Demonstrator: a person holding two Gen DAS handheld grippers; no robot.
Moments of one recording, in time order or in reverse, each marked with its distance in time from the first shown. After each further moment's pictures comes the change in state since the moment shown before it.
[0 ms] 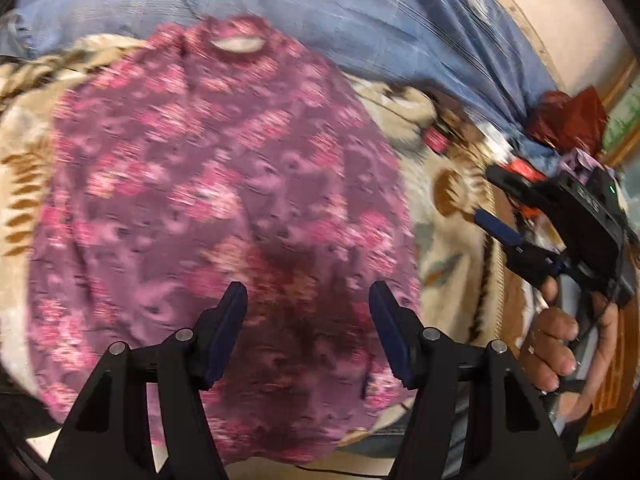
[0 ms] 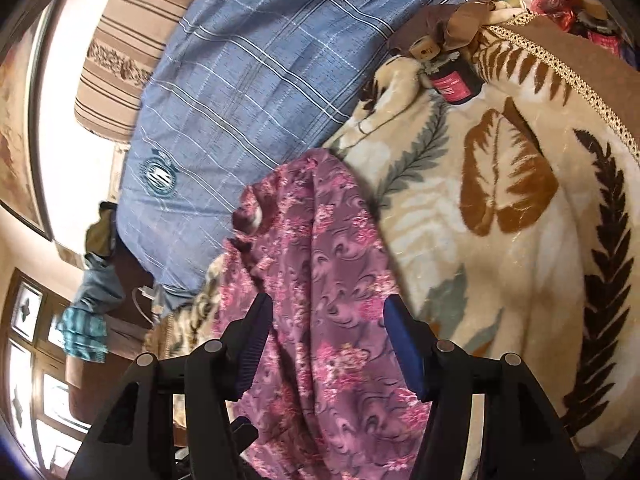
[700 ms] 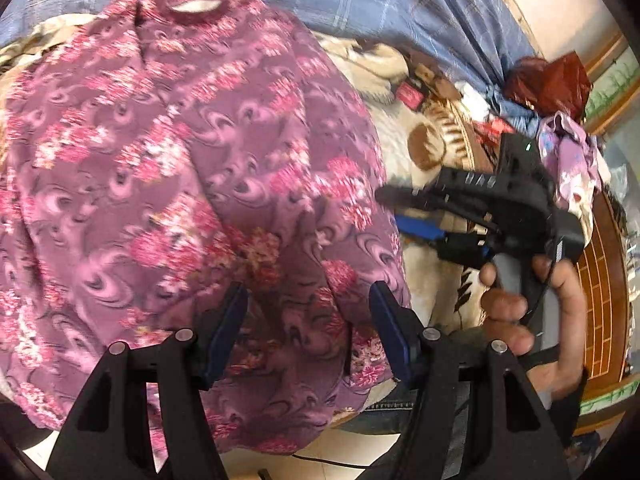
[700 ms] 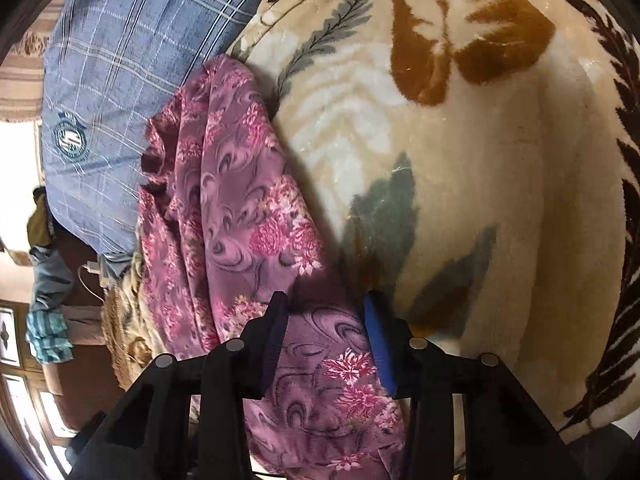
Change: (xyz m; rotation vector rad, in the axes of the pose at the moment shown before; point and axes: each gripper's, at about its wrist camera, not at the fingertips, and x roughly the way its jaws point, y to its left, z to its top) left arm 0.012 -0.004 -0.016 0.036 0.081 -0.064; right arm 0.073 -0.046 -0.027 0.118 0.292 -0.188
